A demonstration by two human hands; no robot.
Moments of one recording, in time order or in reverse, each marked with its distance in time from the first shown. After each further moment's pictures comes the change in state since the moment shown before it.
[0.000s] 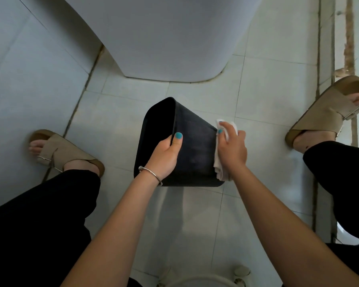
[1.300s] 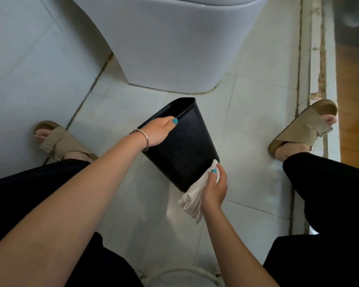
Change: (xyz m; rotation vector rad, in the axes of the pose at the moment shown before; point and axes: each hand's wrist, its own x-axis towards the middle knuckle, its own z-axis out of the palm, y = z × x) left_hand 0.036 0.011 -0.033 0.361 -0.168 0.152; right_hand -0.111 0.039 0.020 0.622 0.133 0.362
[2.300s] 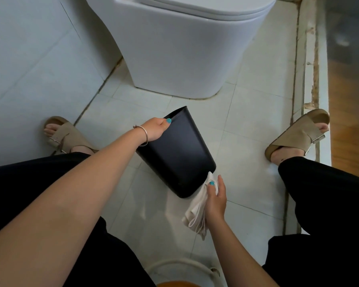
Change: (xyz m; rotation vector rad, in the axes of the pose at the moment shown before) left_hand -0.012 -0.013 -0.005 -0.064 0.073 -0.169; right_hand -0.025 0.019 -0.039 0.001 -0.168 0.031
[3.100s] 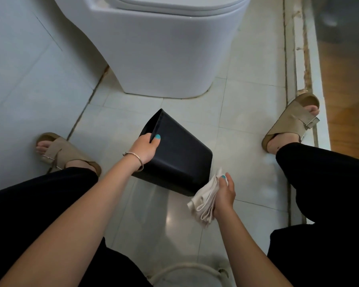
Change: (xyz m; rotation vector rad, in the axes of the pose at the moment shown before) left_hand -0.021 -0.013 0.030 -0.113 0.164 -0.029; right_hand 0.032 -0.016 -0.007 0.289 0.141 0.180
